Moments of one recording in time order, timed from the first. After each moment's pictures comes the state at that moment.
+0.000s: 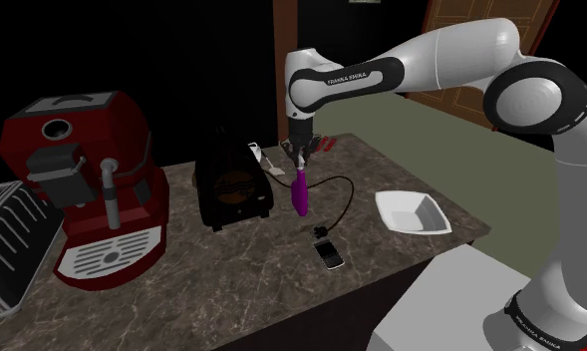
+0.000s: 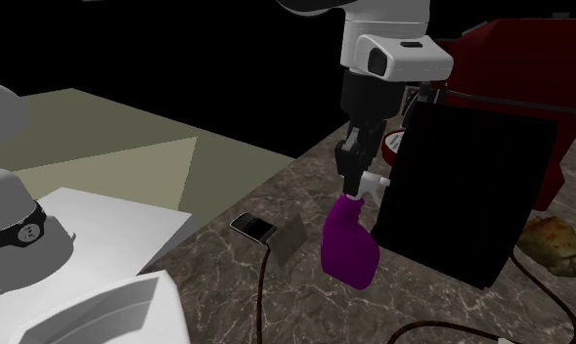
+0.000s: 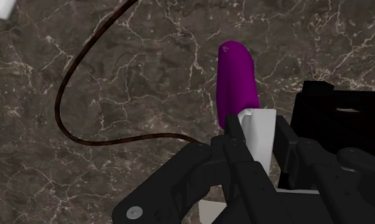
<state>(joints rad) 0.05 0.48 0.16 -1.40 -0.08 1.86 0.54</state>
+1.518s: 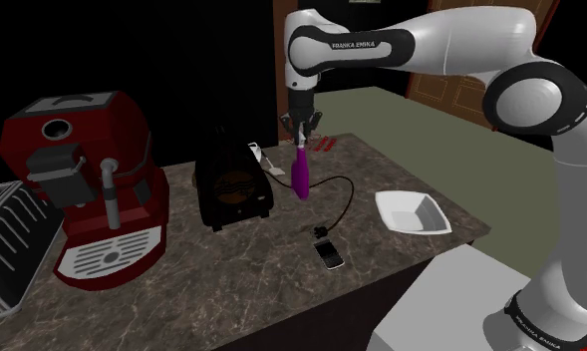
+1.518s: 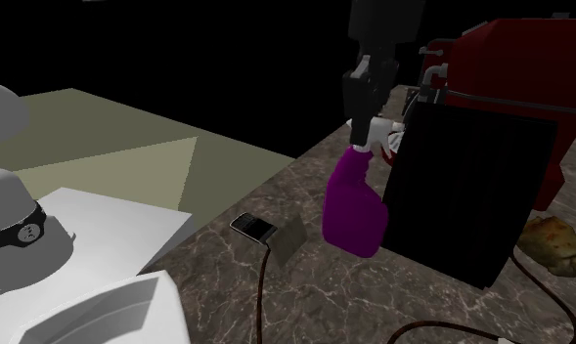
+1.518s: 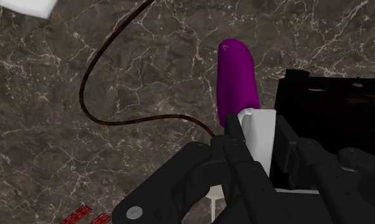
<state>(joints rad) 0.06 0.49 0.17 -1.18 -0.07 1.64 0.53</state>
